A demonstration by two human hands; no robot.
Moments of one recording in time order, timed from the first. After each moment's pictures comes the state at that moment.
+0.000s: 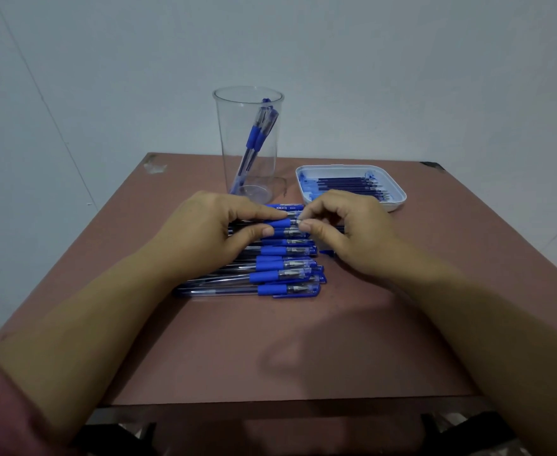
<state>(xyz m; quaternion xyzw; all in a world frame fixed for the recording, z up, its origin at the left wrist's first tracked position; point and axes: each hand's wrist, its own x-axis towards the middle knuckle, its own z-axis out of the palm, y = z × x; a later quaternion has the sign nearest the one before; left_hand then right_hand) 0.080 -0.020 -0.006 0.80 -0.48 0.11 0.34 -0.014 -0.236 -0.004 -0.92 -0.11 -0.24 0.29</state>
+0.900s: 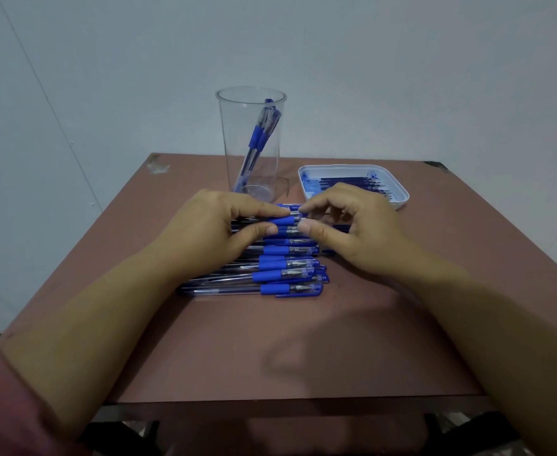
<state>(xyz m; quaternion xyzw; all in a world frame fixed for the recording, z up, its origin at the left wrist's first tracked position) 0.080 -0.021 -0.005 0.80 -0.48 0.10 0.35 -0.017 -0.236 -0.001 -0.91 -0.12 -0.26 0.31</state>
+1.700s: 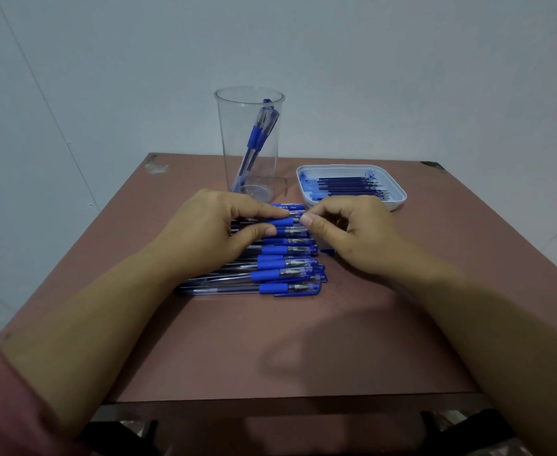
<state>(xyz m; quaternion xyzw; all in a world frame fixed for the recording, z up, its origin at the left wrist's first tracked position) 0.078 -0.022 -0.004 0.80 -0.47 0.10 0.35 -0.017 -0.236 -0.004 -0.92 -0.08 -0.22 0.31</state>
